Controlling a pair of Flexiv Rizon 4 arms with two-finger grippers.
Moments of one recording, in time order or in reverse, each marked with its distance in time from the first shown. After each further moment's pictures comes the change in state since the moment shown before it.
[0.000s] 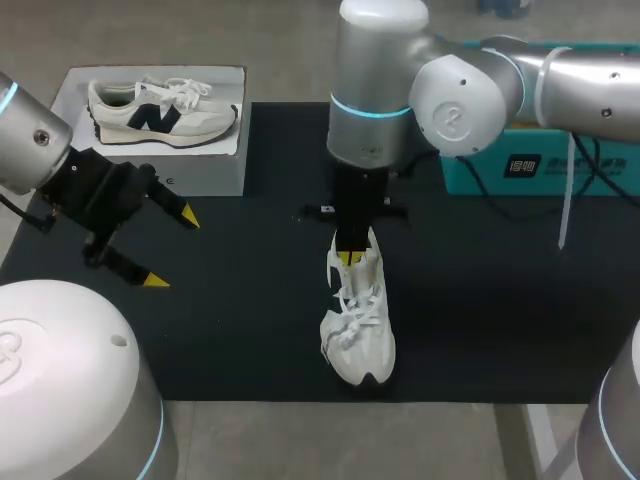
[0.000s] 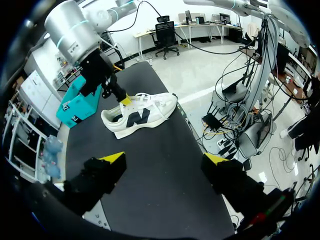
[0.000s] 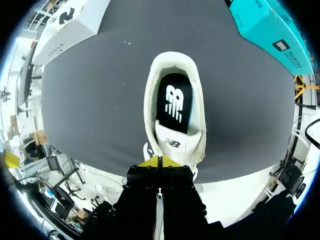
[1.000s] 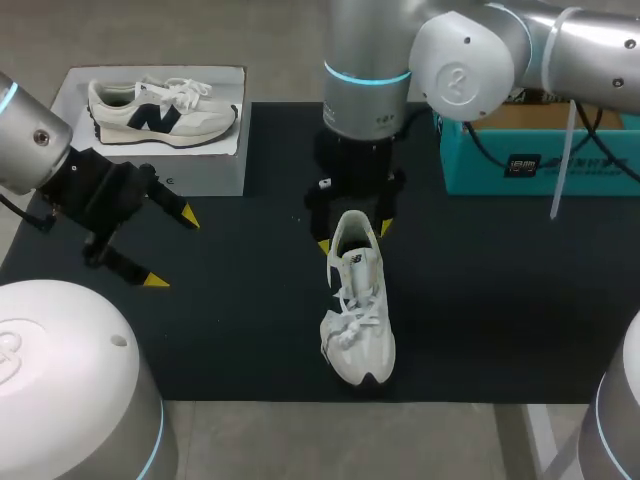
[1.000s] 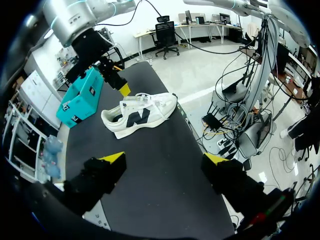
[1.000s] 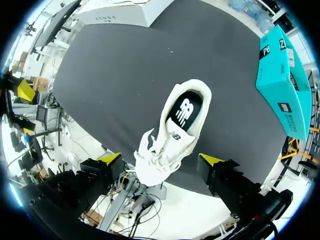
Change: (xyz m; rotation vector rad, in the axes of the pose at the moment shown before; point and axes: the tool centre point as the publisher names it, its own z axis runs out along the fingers) left arm 0.000 0.000 0.000 0.000 0.000 0.000; right arm -0.007 -0.006 -0.046 -0.021 -0.052 -0.418
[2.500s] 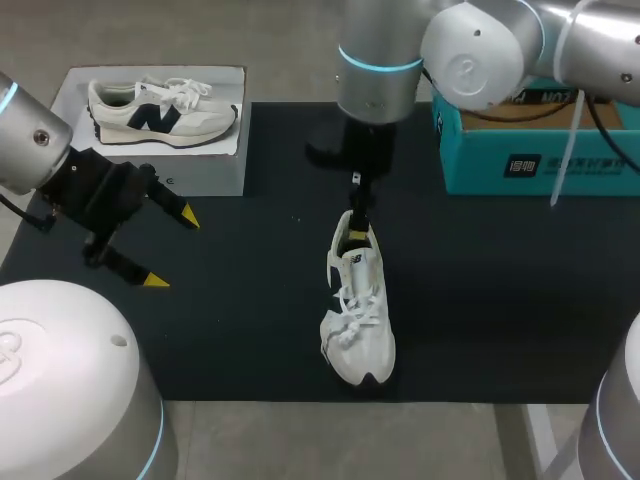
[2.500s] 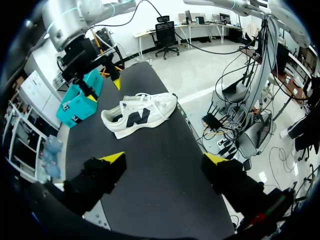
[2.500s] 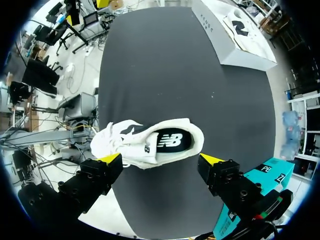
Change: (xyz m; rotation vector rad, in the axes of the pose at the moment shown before) left arm 0.000 0.000 0.000 0.000 0.000 0.000; right arm -0.047 0.039 -0.007 -0.049 -0.068 -0.949
